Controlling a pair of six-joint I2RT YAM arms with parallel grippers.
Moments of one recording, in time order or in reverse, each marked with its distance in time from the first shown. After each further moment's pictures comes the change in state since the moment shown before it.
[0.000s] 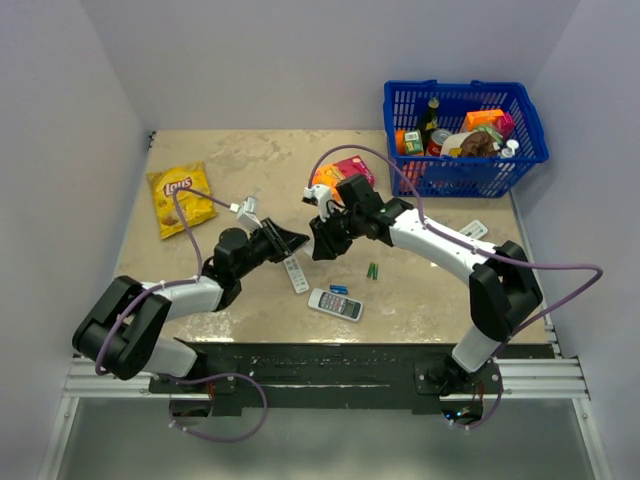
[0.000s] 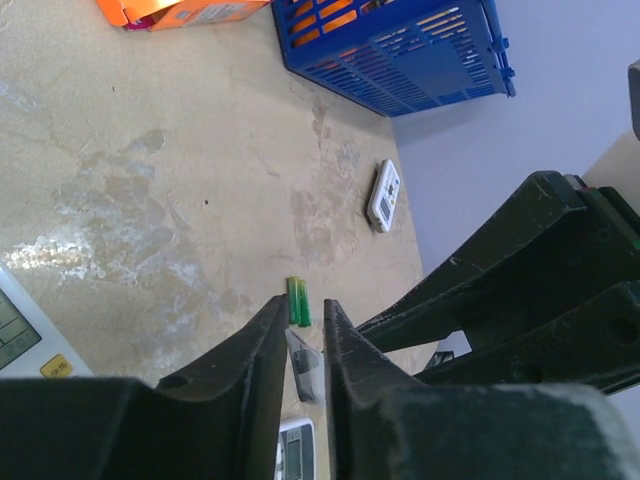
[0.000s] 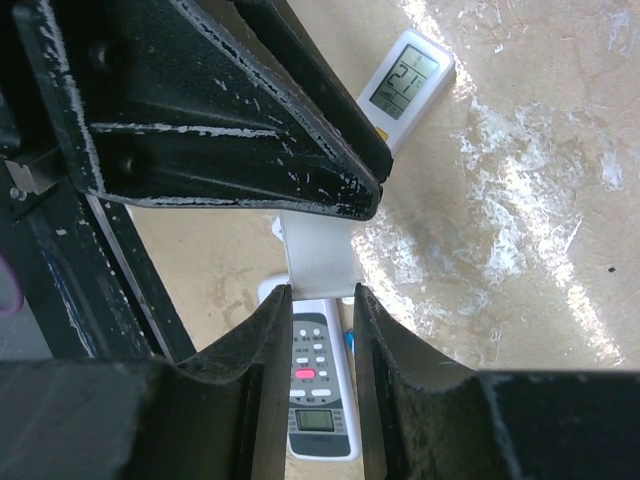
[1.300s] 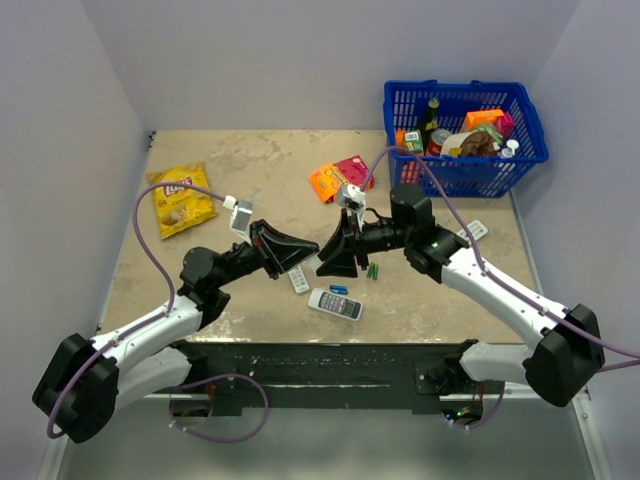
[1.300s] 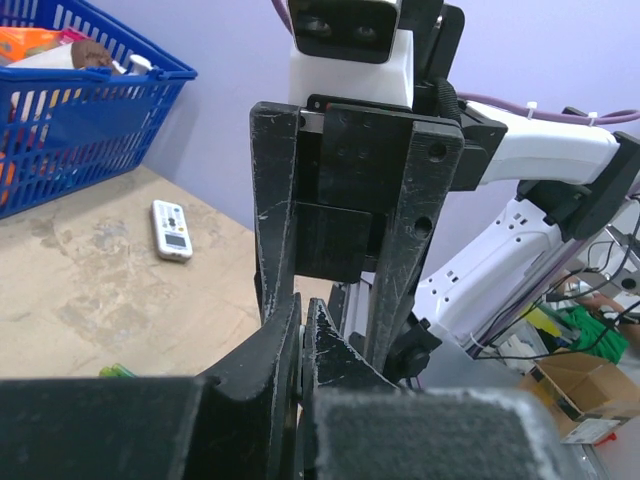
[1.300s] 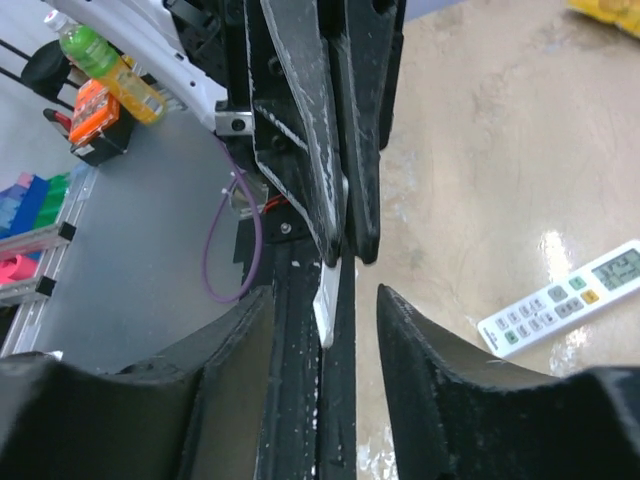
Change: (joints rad) left arm -0.087 -0.378 -0.016 0.196 0.362 0.223; right arm -0.044 -0.430 -0.312 0.438 -0.524 0.211
